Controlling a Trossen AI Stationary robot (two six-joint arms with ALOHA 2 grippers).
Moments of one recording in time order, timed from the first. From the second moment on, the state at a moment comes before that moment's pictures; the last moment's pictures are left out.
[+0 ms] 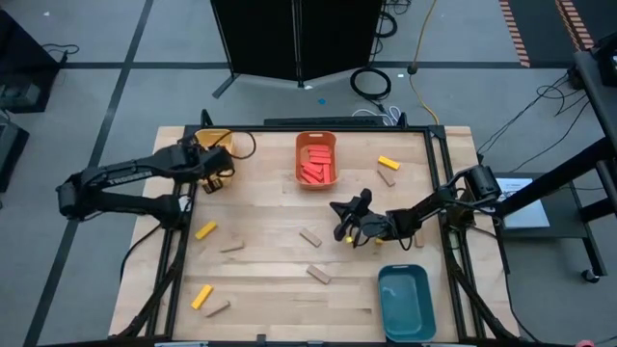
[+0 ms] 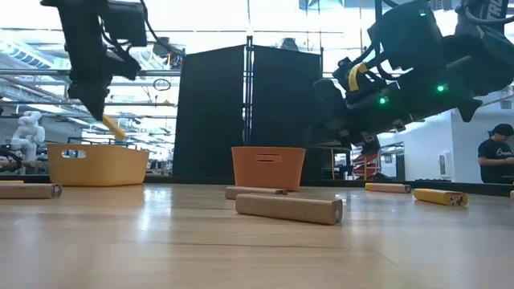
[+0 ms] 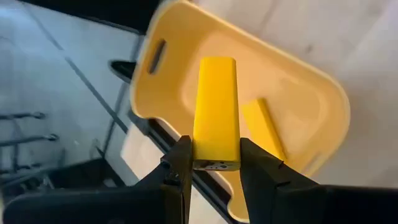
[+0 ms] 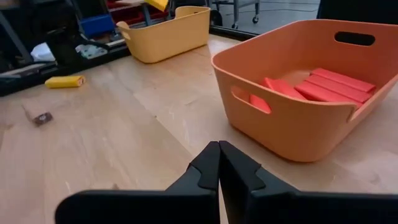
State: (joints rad) left arm 0.41 1.02 0.82 -1.18 -0.62 -0.01; right arm 0.21 1.79 0.52 0.91 0.76 0.47
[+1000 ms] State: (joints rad) left arm 0.54 1.23 0.88 -1.32 -0.55 0.03; right arm 0.21 1.79 0.52 0.90 0.76 0.43
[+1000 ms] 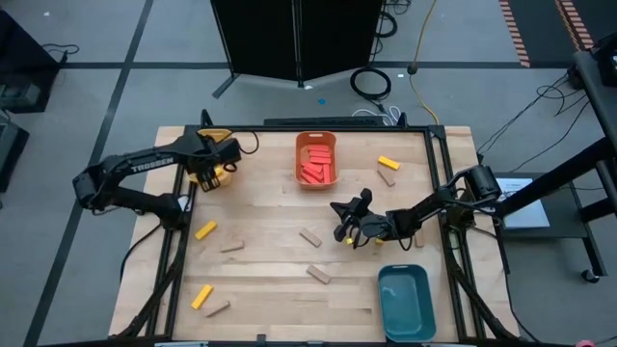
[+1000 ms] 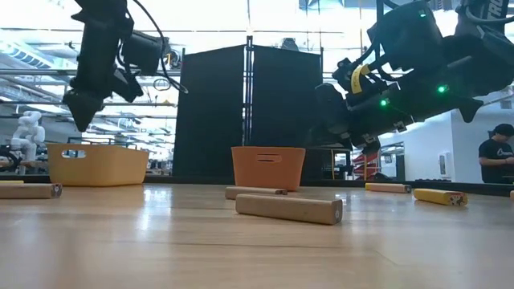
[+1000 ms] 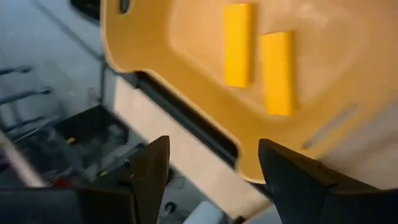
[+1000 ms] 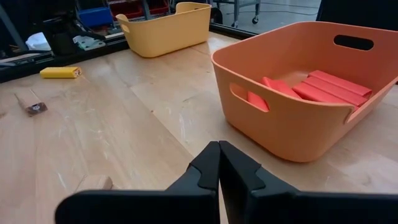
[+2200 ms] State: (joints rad) left arm -0.17 1.23 0.77 -1.24 0.00 -0.82; right arm 0.21 1.79 0.52 0.89 0.73 0.43
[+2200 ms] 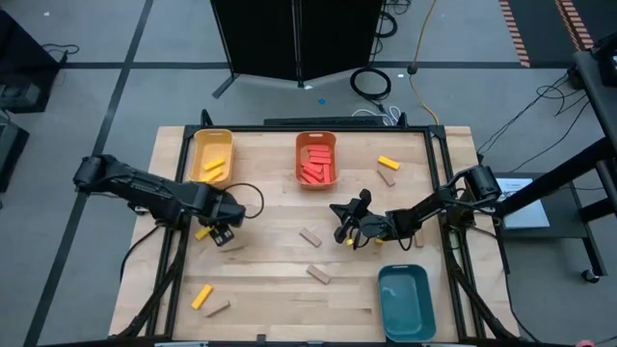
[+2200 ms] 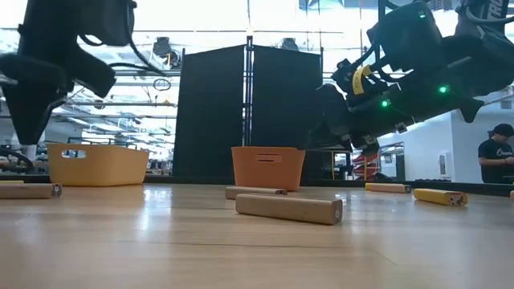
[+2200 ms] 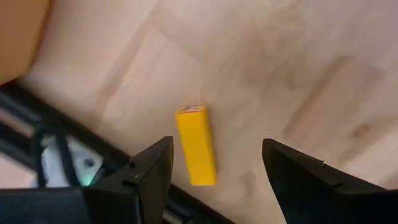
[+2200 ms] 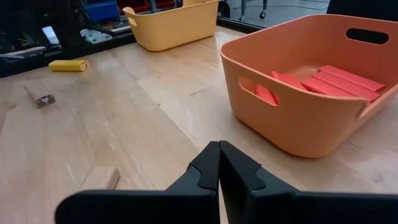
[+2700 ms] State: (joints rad) left arm -0.17 1.49 0.67 -1.14 0.01 -0.67; right arm 0.21 1.79 0.52 0.89 0.73 0.43
